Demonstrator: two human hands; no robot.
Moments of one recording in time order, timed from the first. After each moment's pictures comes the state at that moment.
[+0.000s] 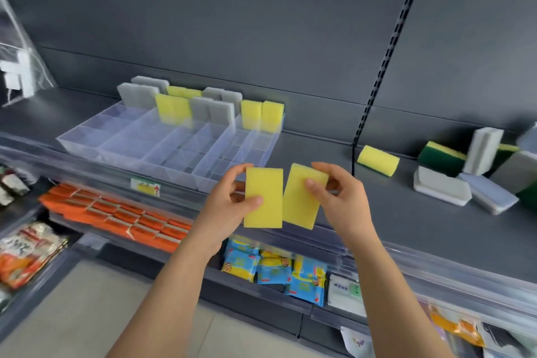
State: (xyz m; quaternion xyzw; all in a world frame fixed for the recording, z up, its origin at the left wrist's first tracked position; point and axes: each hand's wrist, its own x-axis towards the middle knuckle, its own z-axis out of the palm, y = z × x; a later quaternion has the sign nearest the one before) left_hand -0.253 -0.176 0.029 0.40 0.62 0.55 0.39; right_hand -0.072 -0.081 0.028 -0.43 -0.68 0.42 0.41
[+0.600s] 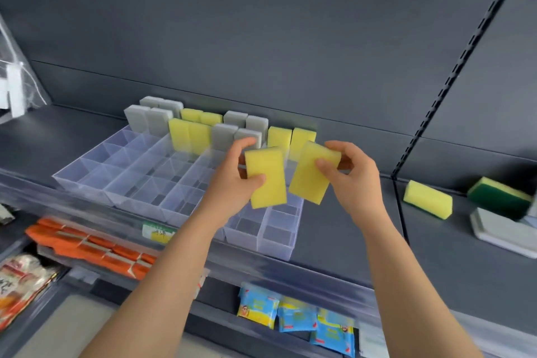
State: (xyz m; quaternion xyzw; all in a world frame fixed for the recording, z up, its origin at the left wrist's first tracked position) left_hand -0.387 -0.080 0.050 0.47 0.63 0.54 0.30; right_hand -0.199 0.005 0.058 -0.44 -0.69 0.35 0.45
